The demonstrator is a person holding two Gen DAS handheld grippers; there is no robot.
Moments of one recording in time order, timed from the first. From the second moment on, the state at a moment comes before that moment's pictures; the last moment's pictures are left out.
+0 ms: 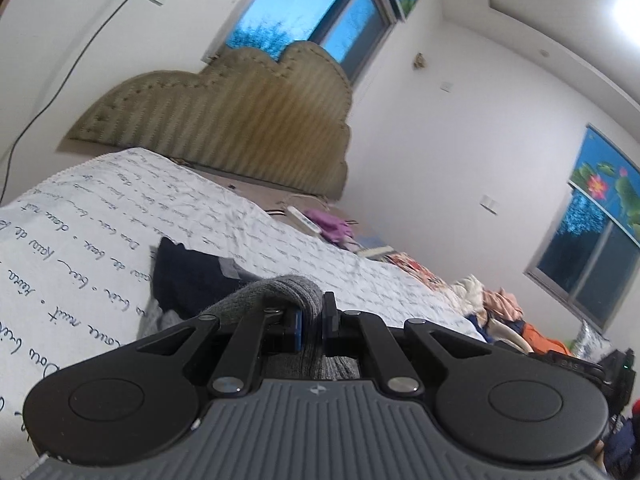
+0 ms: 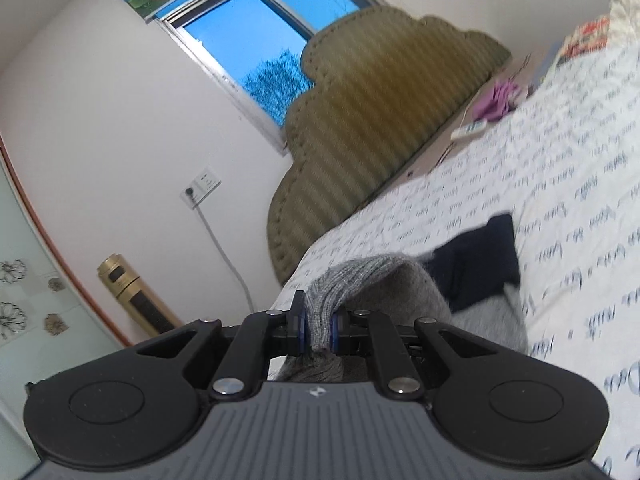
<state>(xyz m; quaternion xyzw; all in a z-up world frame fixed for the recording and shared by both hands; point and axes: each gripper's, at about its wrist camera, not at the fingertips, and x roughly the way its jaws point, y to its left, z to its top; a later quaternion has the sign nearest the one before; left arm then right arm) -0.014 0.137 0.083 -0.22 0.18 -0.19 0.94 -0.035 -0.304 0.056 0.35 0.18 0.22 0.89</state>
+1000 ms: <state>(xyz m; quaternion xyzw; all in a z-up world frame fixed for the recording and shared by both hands) 0.118 0.097 0.094 -0.09 0.22 -0.10 0.97 0.066 -0.285 0.044 0.29 0.13 0.07 0.95</state>
